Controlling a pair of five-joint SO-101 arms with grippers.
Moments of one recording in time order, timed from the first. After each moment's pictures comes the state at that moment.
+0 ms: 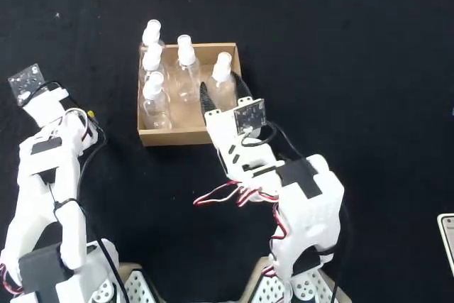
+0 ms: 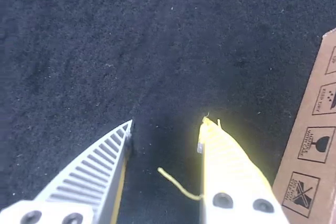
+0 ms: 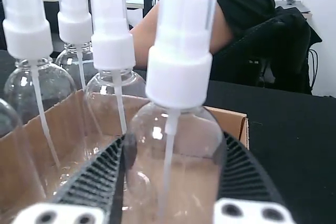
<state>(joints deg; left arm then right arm) -24.6 -21.4 54.5 23.9 9.1 -20.7 22.7 62.8 -72.5 1.5</state>
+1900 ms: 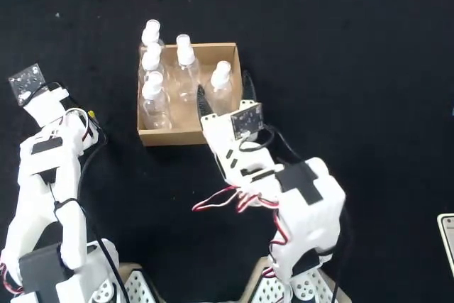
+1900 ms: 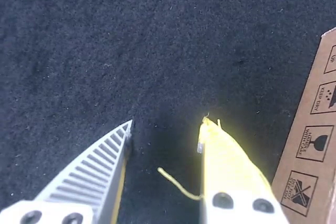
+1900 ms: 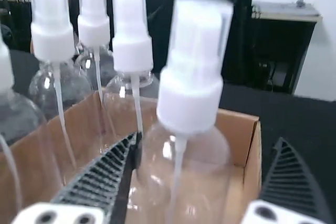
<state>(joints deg) -24.5 -21.4 54.5 23.9 9.1 -22.4 18.9 66.2 -73.3 1.4</state>
